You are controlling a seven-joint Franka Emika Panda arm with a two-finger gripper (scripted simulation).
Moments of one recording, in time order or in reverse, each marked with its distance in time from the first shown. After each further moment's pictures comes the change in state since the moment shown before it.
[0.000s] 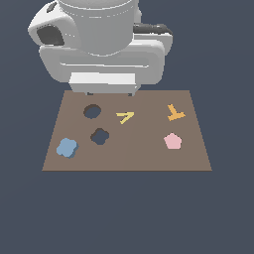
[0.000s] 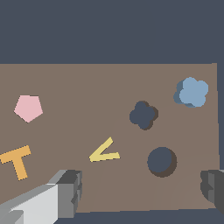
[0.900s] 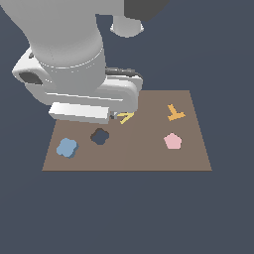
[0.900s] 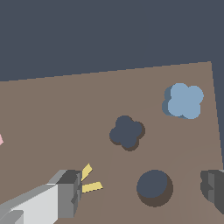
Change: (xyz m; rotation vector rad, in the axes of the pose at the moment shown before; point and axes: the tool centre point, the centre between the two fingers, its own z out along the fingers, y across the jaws) arm 0.030 0.039 0.042 0.004 -0.006 0.092
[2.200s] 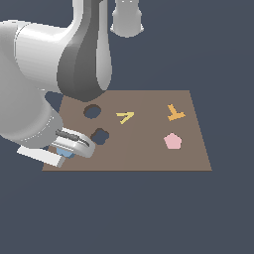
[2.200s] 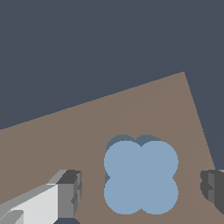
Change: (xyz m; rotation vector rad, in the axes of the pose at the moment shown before) arm 0.062 0.091 0.093 0.013 -0.015 0.206
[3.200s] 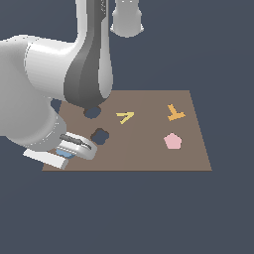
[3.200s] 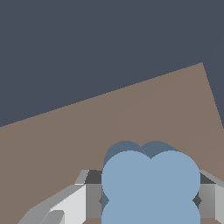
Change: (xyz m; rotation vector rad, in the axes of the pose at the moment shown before) arm 0.001 0.000 0.020 0.000 0.001 0.001
